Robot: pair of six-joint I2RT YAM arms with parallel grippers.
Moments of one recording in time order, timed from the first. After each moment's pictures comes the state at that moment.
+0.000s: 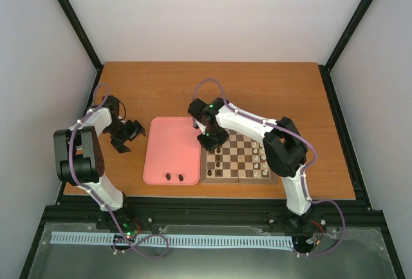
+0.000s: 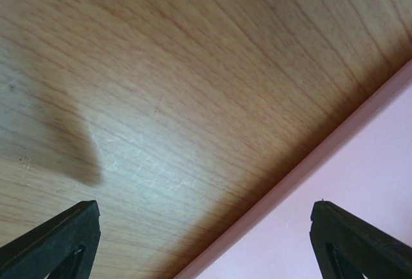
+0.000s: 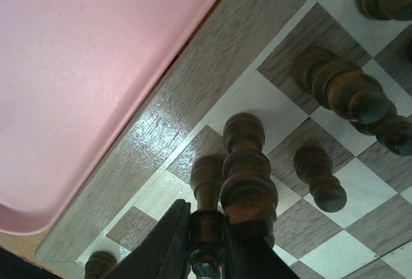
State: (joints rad) left arm 0.17 1.68 1.04 -0.86 0.29 -0.61; right arm 0.83 2.05 1.67 -1.15 -0.06 0.18
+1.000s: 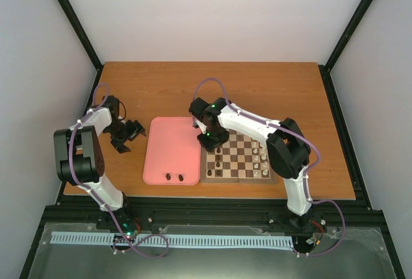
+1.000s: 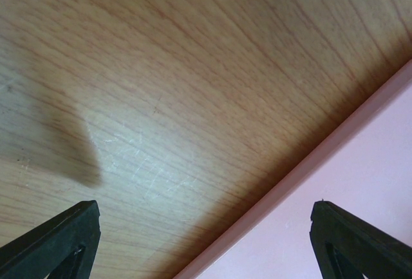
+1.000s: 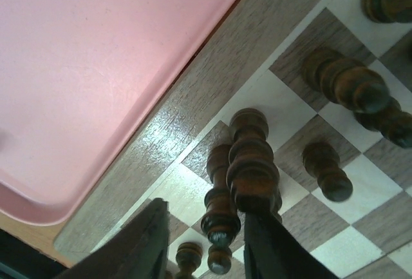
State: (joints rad) left arm 0.17 1.68 1.04 -0.86 0.30 -0.61; right arm 0.83 2.03 1.65 -1.13 -0.09 0.18
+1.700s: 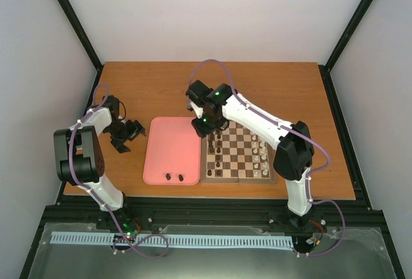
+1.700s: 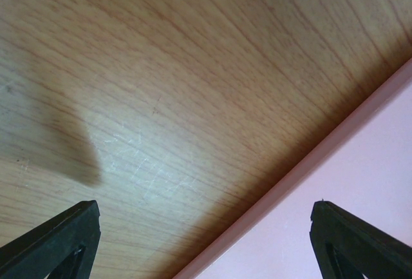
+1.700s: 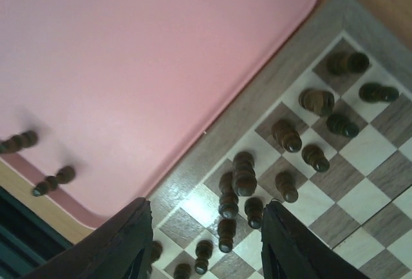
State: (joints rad) left arm 0.17 1.68 1.04 -0.86 0.30 -0.61; right arm 0.83 1.98 1.84 -1.19 -0.07 0.17
